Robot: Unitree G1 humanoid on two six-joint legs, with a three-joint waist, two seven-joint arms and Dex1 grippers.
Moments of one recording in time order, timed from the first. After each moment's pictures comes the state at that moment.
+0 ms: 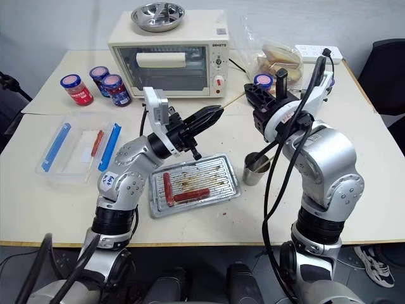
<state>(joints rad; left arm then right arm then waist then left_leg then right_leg) -0.68 0.13 -0.02 -0.07 -0.53 0.40 -0.61 -0.69 -0.23 -0.30 -0.43 1.95 0.56 -0.97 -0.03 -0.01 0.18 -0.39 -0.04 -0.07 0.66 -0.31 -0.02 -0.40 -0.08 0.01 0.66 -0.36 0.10</state>
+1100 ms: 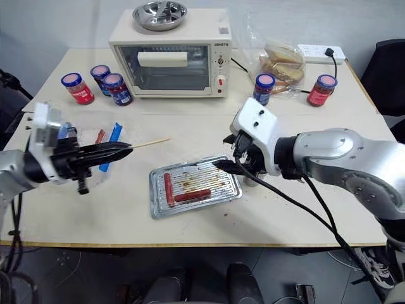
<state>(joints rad) -0.22 0.96 0.45 -0.41 -0.85 0.82 -0.99 -0.81 -1.03 0.30 -0.56 0.92 0.94 0.55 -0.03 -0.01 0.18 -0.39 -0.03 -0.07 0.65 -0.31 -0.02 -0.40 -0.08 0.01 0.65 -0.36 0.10</state>
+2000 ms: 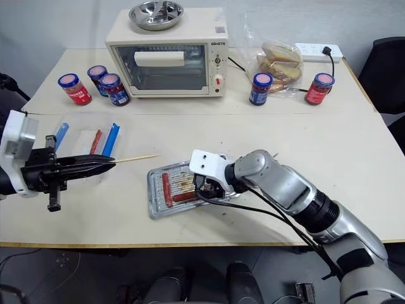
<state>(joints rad) -0.20 1.02 0.49 -0.41 -0.87 0.83 -1.03 -0.83 -0.63 0.63 -0.28 0.29 0.85 0.82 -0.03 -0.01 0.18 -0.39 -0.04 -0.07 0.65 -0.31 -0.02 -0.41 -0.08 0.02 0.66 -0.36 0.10</state>
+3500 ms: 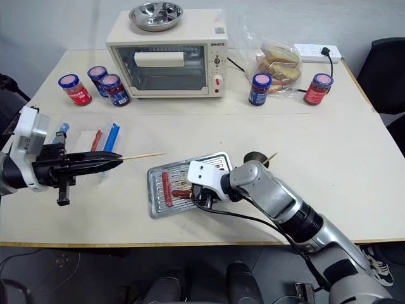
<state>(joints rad) -0.26 1.02 0.41 -0.37 -0.86 0.78 -1.02 -0.72 -0.52 0.59 -0.22 0.14 0.81 0.90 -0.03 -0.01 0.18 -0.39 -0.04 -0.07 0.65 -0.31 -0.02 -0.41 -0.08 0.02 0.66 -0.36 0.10</state>
